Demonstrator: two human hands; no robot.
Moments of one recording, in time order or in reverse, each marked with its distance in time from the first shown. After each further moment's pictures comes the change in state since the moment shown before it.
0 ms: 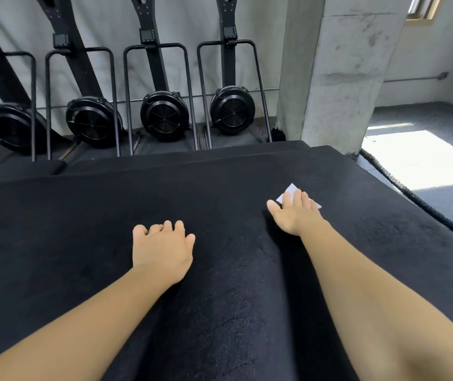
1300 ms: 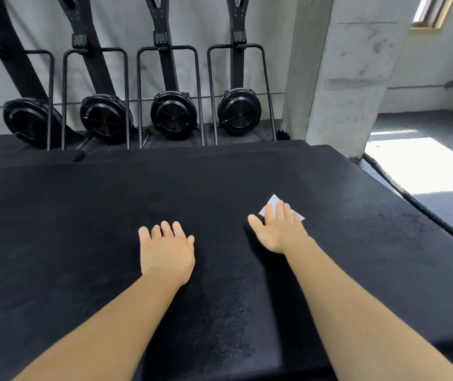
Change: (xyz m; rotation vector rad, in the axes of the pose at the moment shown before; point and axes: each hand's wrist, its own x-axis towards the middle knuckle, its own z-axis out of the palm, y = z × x) left_hand -0.063 0.005 0.005 0.152 -0.089 -0.094; right_hand -0.089 -0.019 0.024 -0.021 -0.060 -0.138
